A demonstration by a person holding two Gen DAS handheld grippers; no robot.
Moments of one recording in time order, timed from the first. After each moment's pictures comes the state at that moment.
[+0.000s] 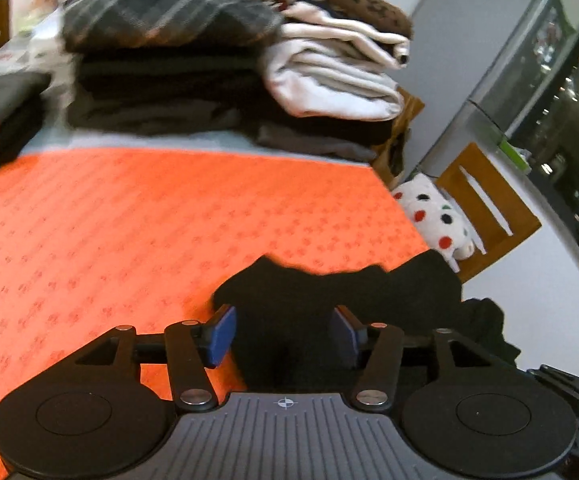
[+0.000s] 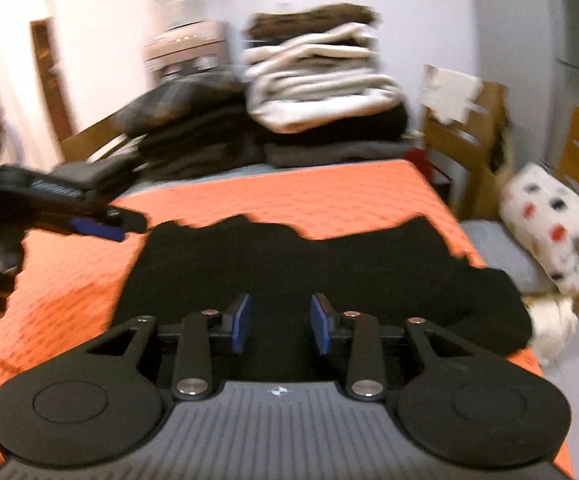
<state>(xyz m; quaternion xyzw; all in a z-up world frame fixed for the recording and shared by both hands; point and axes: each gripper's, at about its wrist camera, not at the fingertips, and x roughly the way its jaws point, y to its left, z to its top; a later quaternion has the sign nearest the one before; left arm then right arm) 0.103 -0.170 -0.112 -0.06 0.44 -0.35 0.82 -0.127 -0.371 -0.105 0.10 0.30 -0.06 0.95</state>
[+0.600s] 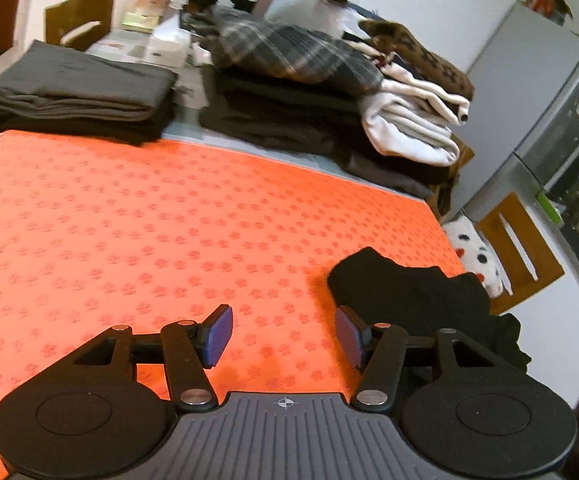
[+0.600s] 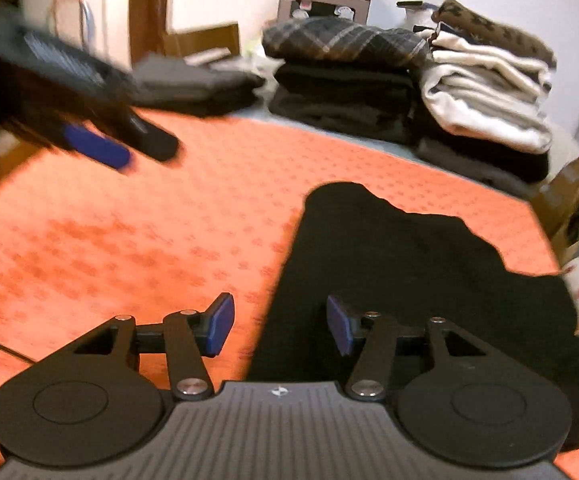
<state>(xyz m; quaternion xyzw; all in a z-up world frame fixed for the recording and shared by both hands) 0.072 -0.051 -0.090 -0.11 0.42 -0.28 0.86 -0.047 -0.216 -0.126 -0.08 0.38 -0.02 0.92</state>
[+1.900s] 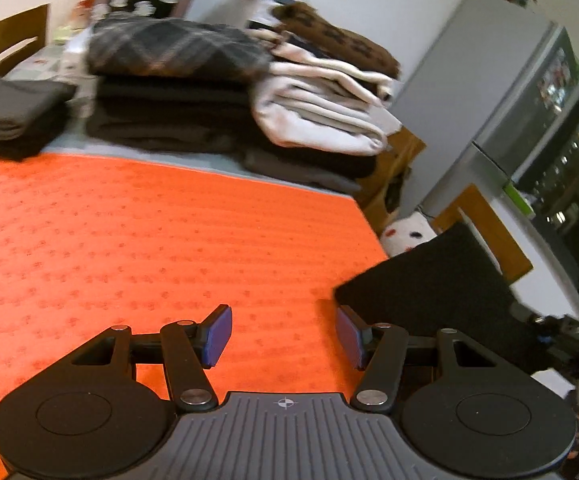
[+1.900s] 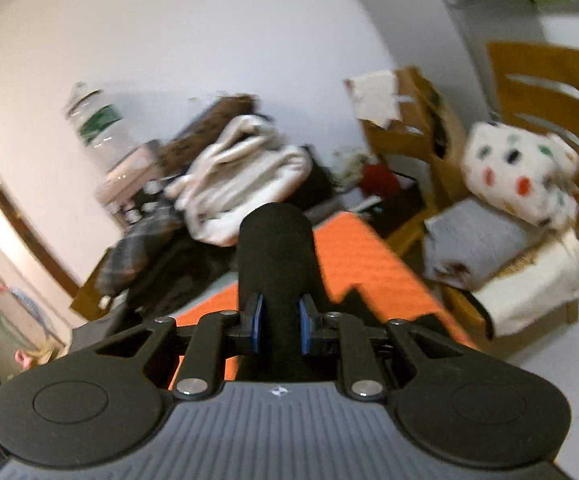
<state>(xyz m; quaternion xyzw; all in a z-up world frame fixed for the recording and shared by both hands) 0.038 -0.212 -0.067 -0.09 0.41 -0.33 0.85 -0.191 -0.538 -0.074 0.34 0.19 -0.14 0.91</state>
